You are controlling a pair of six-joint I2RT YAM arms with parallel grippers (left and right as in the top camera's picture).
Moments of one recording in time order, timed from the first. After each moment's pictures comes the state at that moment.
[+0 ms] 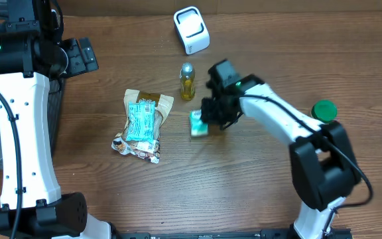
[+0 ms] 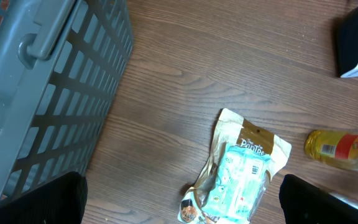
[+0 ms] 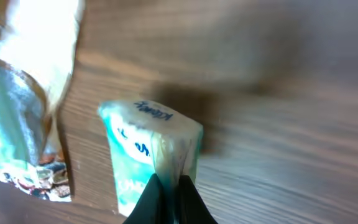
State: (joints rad) left arm 0.09 1.71 2.04 -1.39 -0.09 -0.23; right arm 0.47 1.94 1.42 -0.80 -0.29 0.44
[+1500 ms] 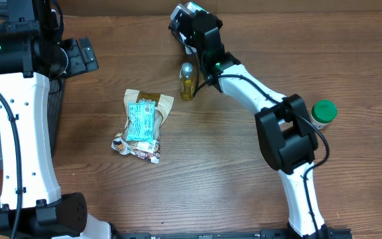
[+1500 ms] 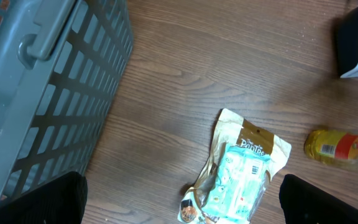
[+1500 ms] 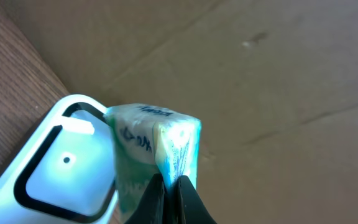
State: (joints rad) left arm 0.09 1.71 2.04 -1.39 -0.09 -0.23; right arm 0.48 2.35 1.81 0.27 0.34 -0.85
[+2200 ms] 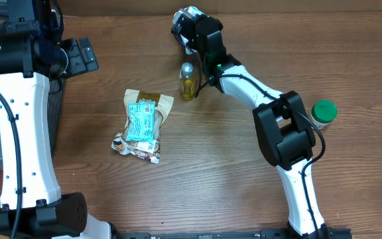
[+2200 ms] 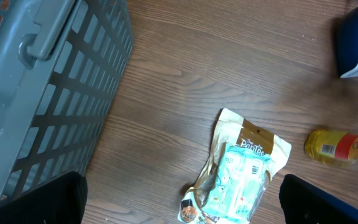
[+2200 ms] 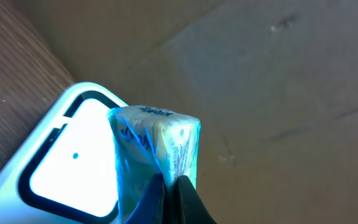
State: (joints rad) left arm 0.09 1.71 2.04 -1.39 -0.09 -0.23; right arm 0.45 2.38 1.81 0.30 0.29 -0.84
